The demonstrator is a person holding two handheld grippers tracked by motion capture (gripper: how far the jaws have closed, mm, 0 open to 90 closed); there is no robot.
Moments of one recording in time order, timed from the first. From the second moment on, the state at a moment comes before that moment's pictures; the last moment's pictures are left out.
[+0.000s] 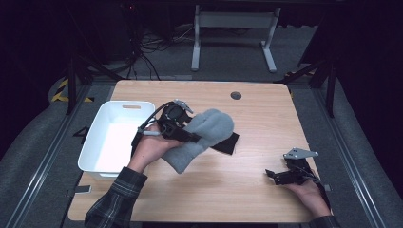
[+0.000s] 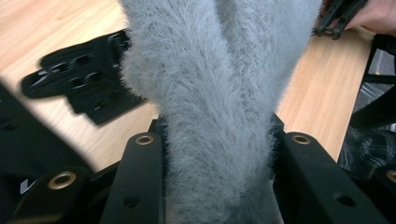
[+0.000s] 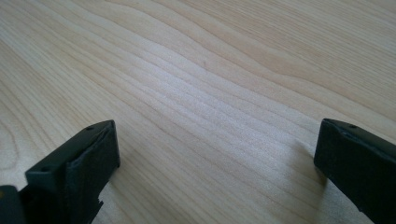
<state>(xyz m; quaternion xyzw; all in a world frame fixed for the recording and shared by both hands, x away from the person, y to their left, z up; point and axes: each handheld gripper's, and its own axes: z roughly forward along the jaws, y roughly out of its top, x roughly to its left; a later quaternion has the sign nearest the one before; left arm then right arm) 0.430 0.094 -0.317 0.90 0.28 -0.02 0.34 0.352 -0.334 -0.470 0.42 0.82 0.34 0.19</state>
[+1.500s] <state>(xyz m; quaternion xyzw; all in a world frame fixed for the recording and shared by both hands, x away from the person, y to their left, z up) 0.456 0.299 -0.357 0.81 0.49 0.00 0.33 0.352 -0.334 -0.470 0.42 0.82 0.34 0.19</state>
